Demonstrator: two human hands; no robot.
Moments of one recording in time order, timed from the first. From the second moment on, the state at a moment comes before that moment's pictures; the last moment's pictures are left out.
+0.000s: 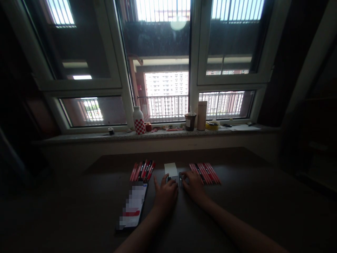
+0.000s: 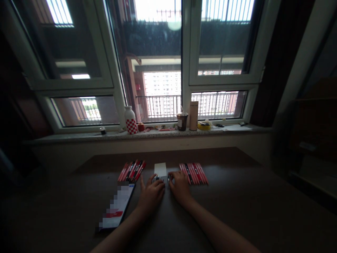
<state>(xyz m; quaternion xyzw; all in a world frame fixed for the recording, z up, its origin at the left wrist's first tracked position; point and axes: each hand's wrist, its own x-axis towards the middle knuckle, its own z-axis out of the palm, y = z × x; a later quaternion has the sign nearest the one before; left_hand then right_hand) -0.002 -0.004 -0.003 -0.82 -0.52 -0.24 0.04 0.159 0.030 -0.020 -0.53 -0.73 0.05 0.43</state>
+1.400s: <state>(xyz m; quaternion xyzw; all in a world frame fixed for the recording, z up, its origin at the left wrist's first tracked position) -0.005 0.002 -0.001 -0.75 -0.56 -0.35 -0.03 0.161 0.030 -0.019 -0.54 -0.74 0.07 0.40</state>
